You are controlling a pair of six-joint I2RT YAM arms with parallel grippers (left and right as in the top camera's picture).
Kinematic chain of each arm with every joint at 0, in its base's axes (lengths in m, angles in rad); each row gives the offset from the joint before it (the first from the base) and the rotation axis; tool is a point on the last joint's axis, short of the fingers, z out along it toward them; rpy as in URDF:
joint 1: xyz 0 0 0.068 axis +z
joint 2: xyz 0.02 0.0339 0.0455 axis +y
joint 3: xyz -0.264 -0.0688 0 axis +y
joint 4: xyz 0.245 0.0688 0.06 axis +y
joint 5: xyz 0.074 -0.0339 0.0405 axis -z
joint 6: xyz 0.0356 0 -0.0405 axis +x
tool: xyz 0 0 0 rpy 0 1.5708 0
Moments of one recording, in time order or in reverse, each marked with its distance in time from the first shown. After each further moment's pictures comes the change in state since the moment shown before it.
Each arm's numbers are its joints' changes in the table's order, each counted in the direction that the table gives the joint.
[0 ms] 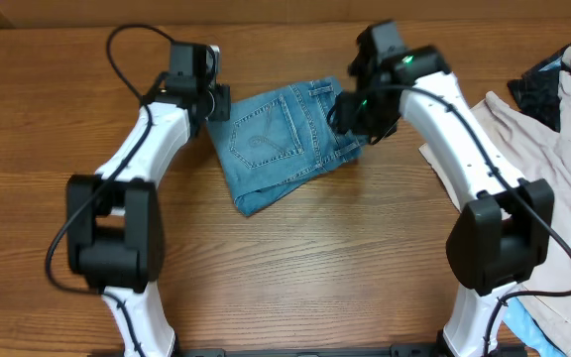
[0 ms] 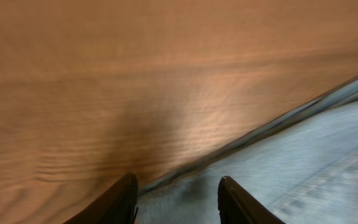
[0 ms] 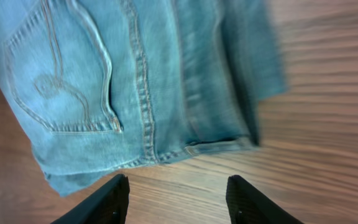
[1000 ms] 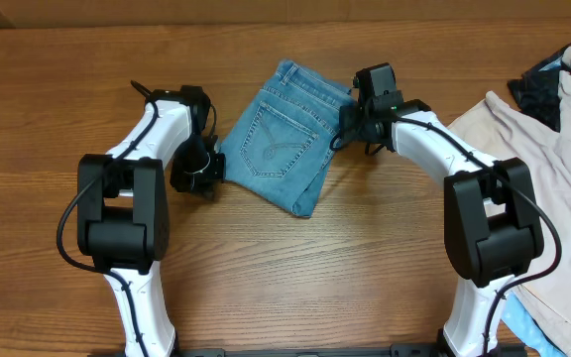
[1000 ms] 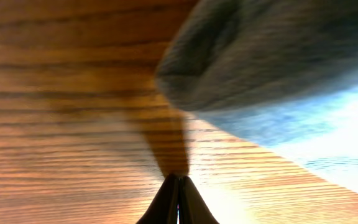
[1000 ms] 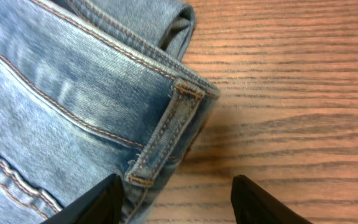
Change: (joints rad) left arm 0.016 0.103 -0.027 0.761 0.109 -0.058; right arm -0.042 0.041 0.371 -0.678 0.235 -0.022
